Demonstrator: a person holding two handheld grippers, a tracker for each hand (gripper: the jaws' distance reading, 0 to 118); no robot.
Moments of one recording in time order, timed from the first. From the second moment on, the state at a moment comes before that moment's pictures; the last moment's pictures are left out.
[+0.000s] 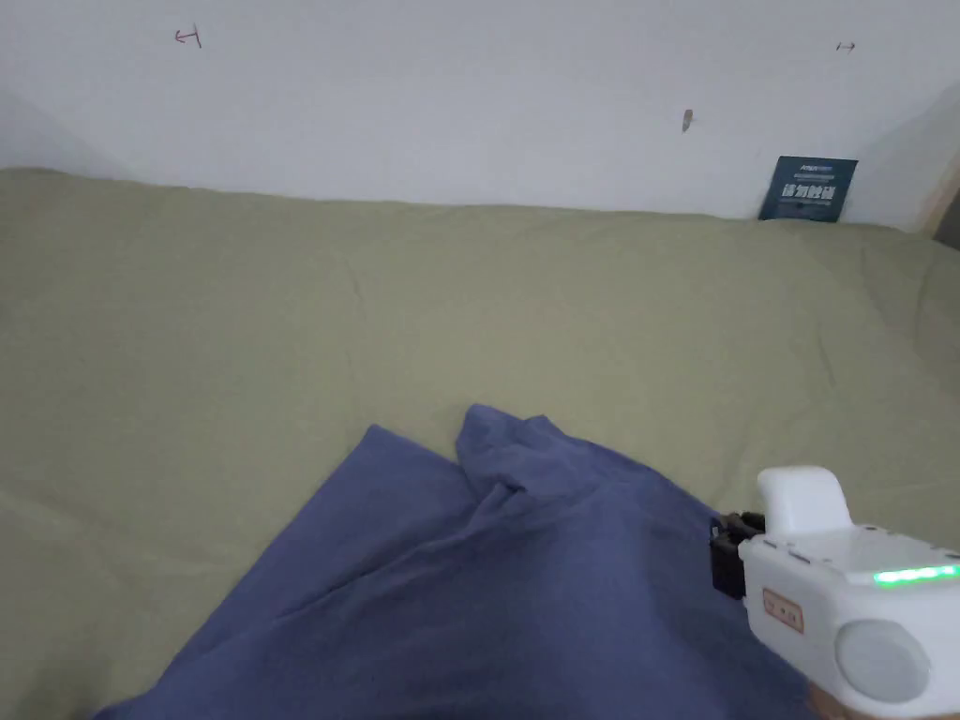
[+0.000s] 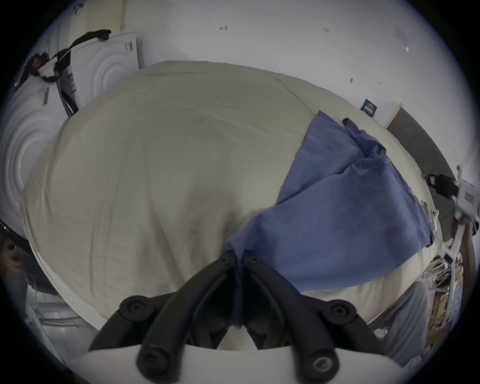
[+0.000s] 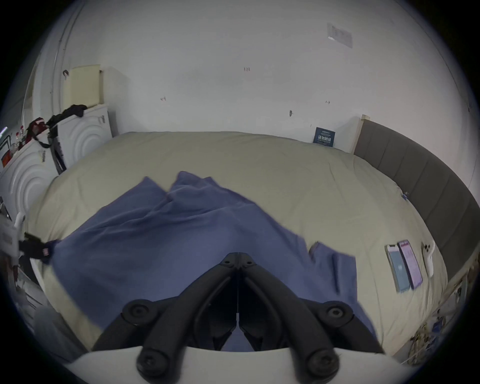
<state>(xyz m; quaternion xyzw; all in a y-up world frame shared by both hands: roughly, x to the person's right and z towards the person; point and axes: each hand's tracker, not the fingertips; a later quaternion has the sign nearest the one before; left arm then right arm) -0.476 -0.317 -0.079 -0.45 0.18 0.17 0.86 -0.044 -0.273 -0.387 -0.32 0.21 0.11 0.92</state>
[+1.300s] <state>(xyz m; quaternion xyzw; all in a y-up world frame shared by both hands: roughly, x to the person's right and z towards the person) -0.476 -0.111 -0.137 -0.29 0.20 0.12 0.93 -0.003 -0.020 -0.404 -0.23 0.24 0.12 0.93</state>
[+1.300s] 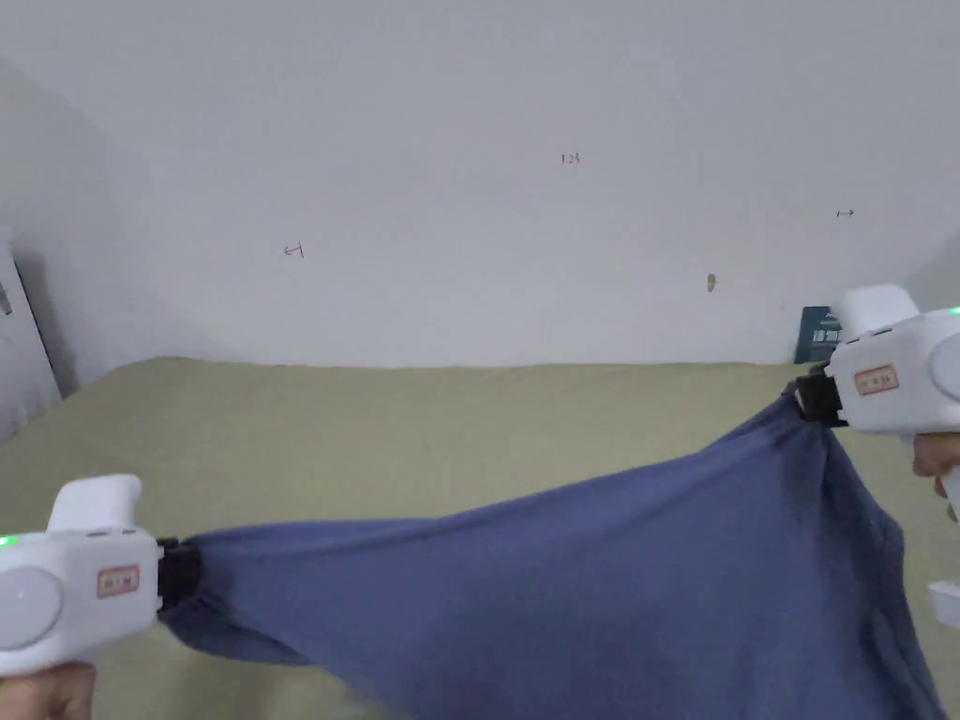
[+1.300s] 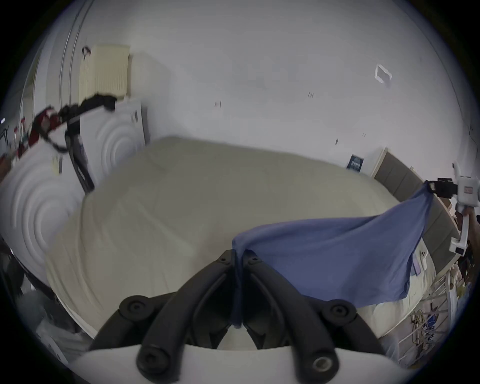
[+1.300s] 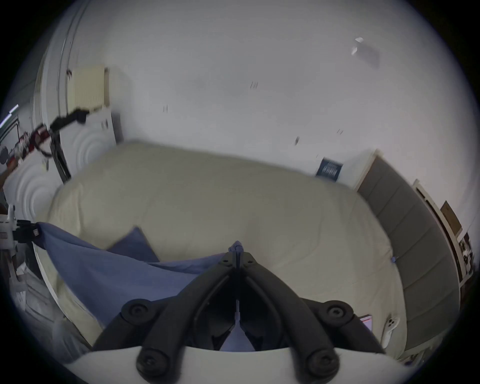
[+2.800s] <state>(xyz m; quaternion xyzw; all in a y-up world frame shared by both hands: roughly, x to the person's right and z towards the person) -0.522 0.109 -0.409 -0.17 0.30 0.02 0.94 -0.052 0.157 -0.601 -0.07 0.13 0.04 0.99</state>
